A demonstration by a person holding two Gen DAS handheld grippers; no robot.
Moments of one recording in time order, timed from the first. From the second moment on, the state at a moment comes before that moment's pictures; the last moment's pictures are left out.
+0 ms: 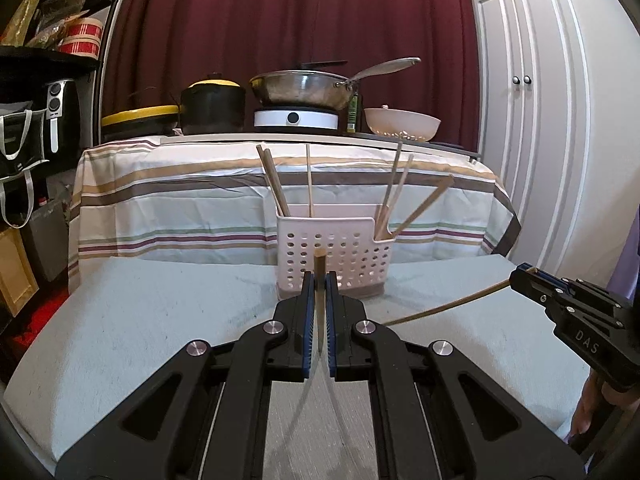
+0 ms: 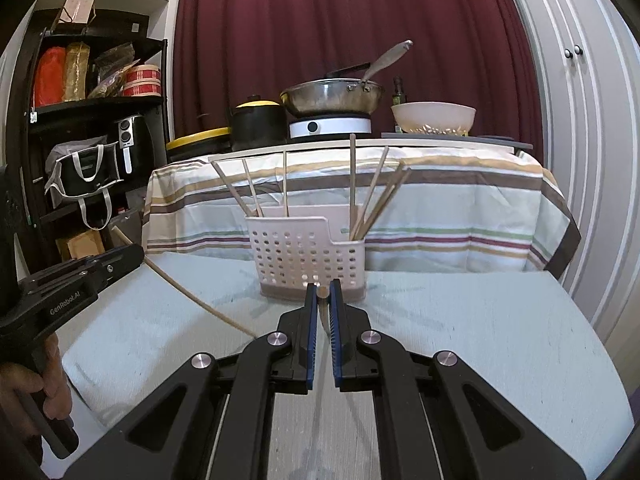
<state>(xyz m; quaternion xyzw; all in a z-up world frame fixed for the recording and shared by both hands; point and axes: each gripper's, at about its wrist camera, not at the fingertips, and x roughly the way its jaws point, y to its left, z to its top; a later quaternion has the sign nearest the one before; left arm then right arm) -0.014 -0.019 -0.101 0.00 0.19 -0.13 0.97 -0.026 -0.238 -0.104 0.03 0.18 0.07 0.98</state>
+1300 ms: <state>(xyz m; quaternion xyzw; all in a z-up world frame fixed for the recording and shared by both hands) 0.085 -0.023 -0.025 -0.01 0.15 -0.18 0.97 0.074 -0.247 -0.022 0.05 0.11 0.11 0.99</state>
